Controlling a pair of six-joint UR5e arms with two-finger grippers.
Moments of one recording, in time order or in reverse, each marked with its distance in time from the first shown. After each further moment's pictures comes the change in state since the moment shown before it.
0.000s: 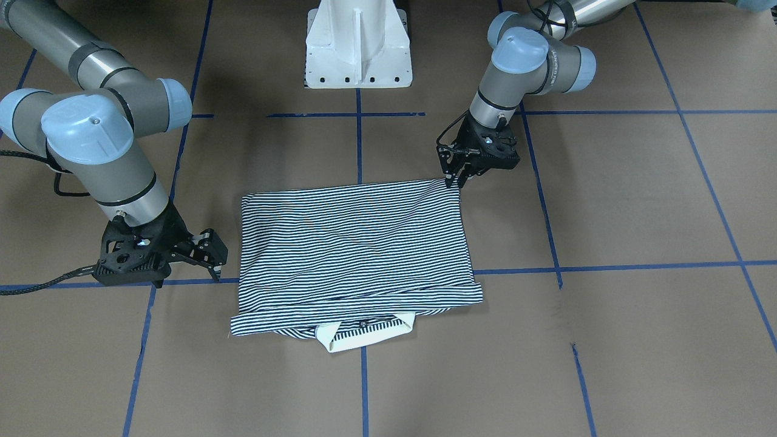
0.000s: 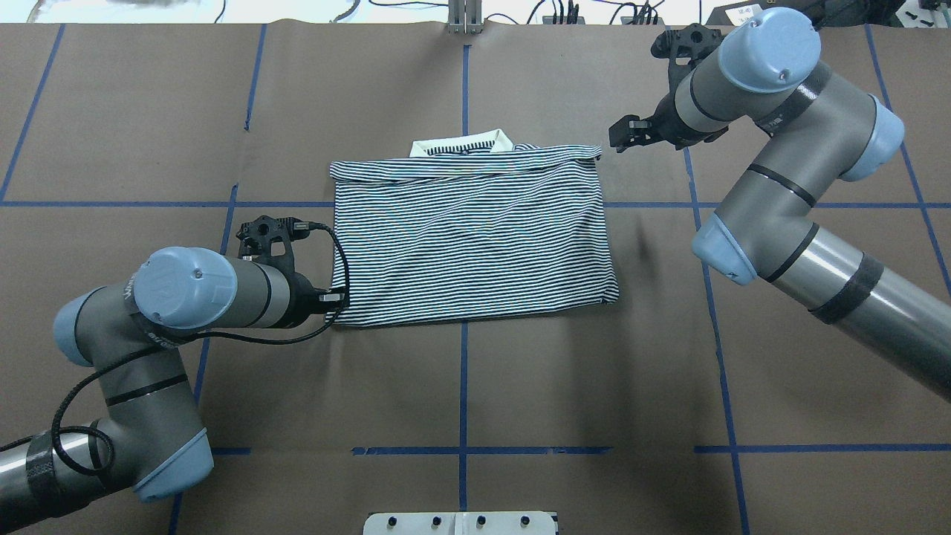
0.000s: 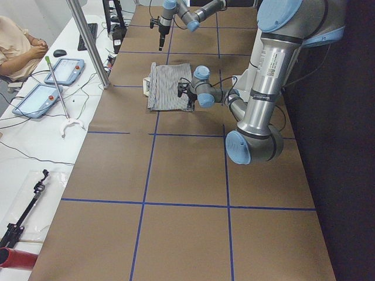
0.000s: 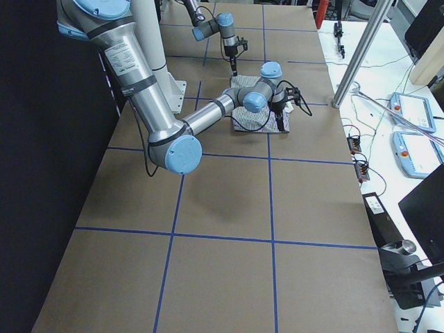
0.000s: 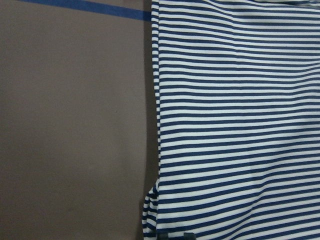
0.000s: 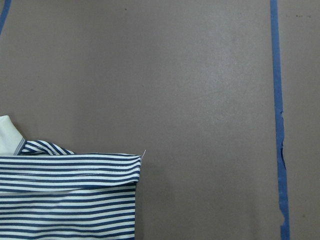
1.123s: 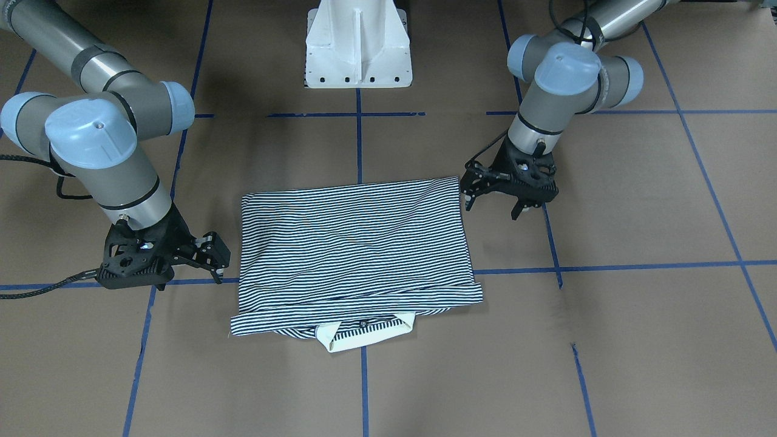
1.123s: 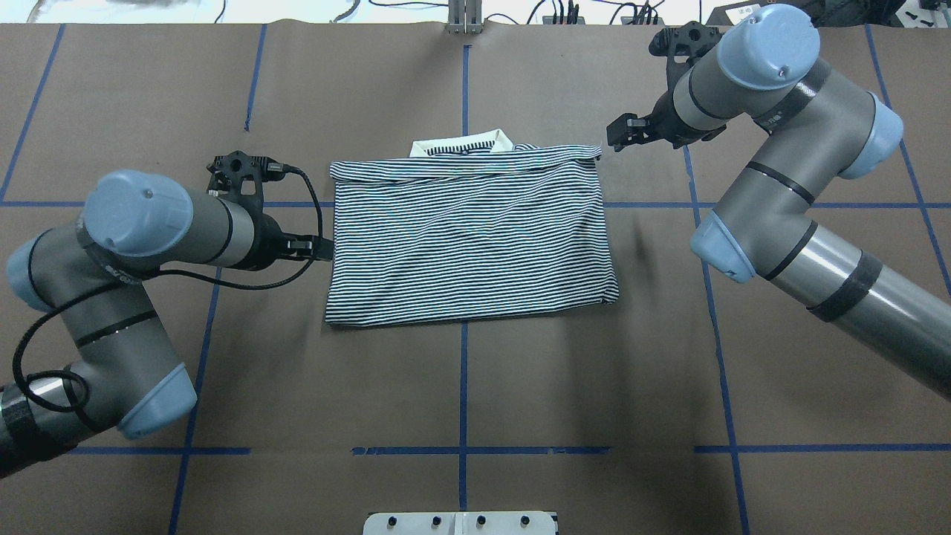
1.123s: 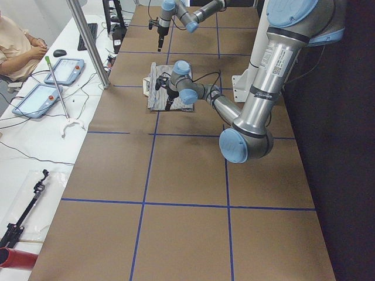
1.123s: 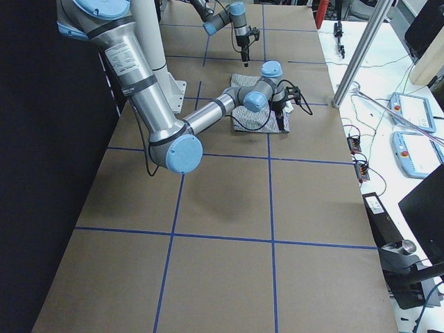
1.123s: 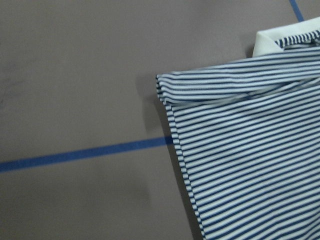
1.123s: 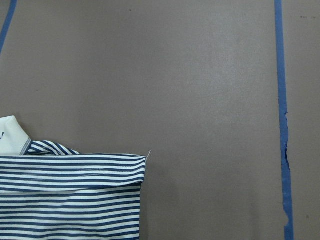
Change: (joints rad) left arm -0.117 -0.007 -0.004 0.011 -0.070 0.169; right arm 0.002 0.005 0.002 -0.001 0.008 -0.003
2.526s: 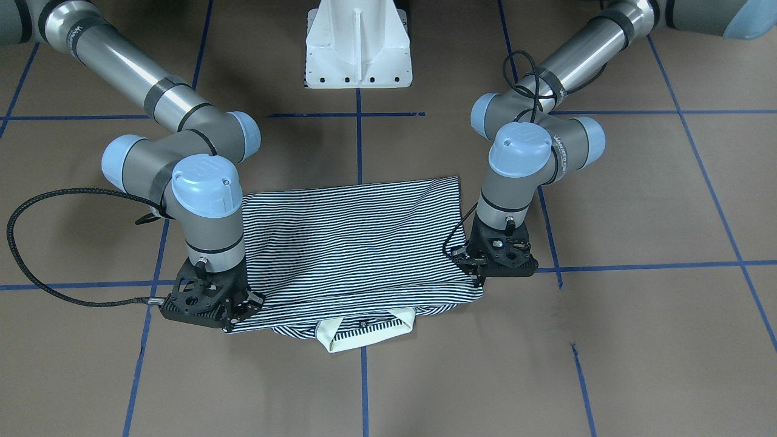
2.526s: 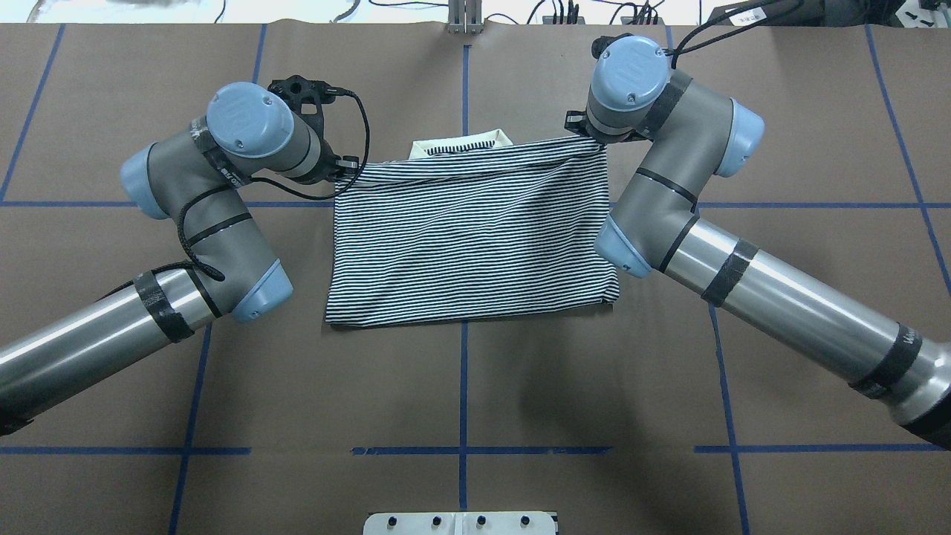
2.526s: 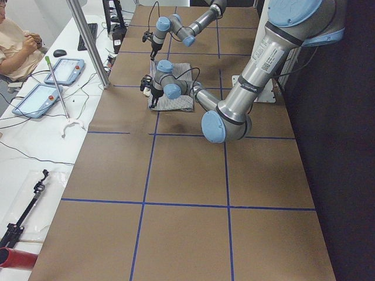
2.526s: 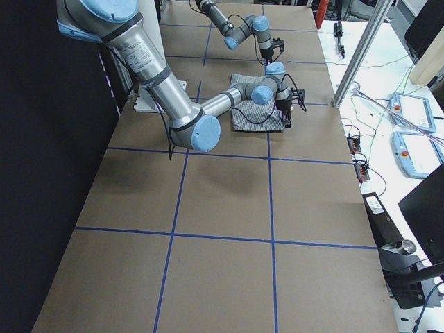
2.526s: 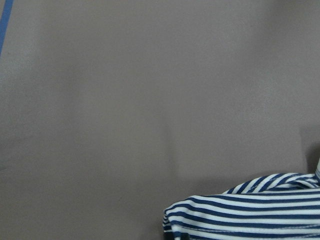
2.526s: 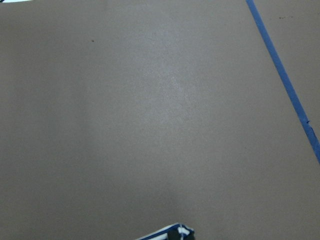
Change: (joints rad) left arm -0.127 -0.328 0.427 0.046 0.048 0.115; right arm -0.100 0.224 -0.309 -0.035 -0.257 0.285
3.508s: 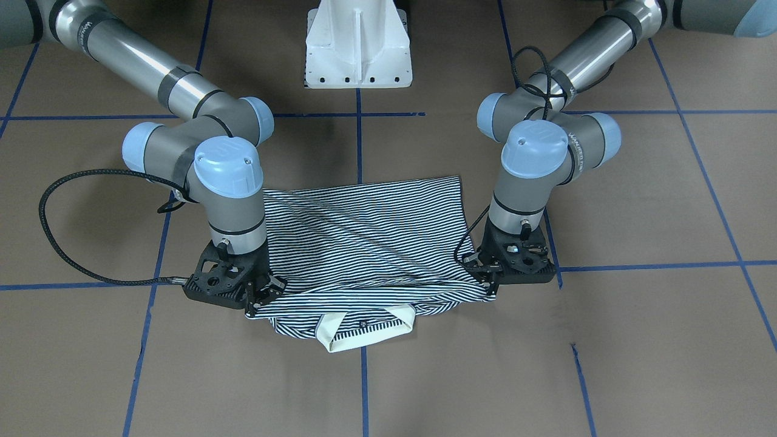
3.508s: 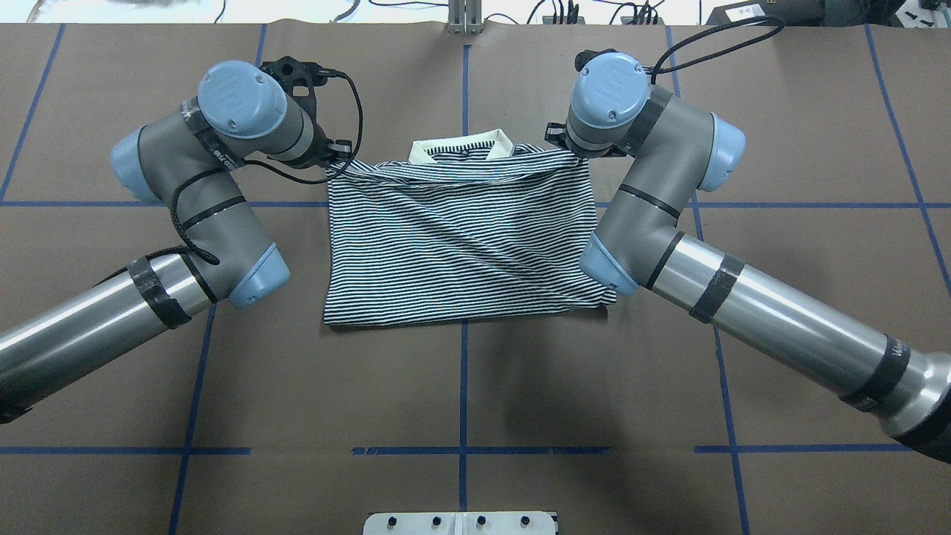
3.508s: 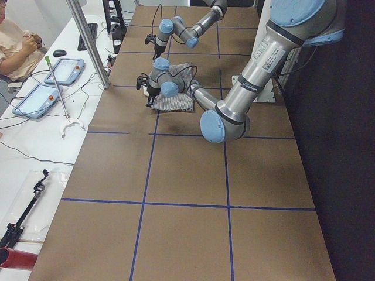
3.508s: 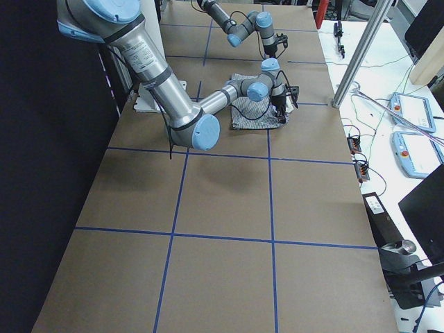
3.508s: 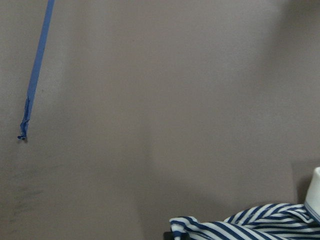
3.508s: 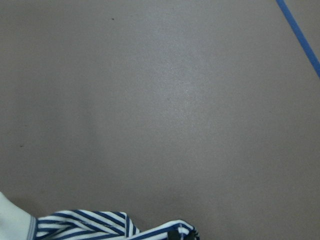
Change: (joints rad) left arm -0.020 -0.012 -0.002 0.030 -0.001 0.005; right arm -0.037 0.005 0.026 -0.005 0.002 0.080
